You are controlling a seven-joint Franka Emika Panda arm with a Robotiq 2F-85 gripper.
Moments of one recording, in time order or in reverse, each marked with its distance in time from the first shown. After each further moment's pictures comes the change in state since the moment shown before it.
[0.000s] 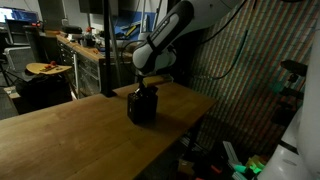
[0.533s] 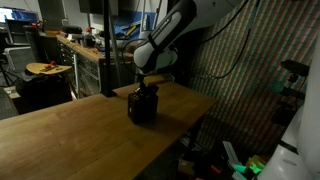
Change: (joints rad) arm 0.001 -0.025 -0.001 -0.020 -0.001 0.002 0.000
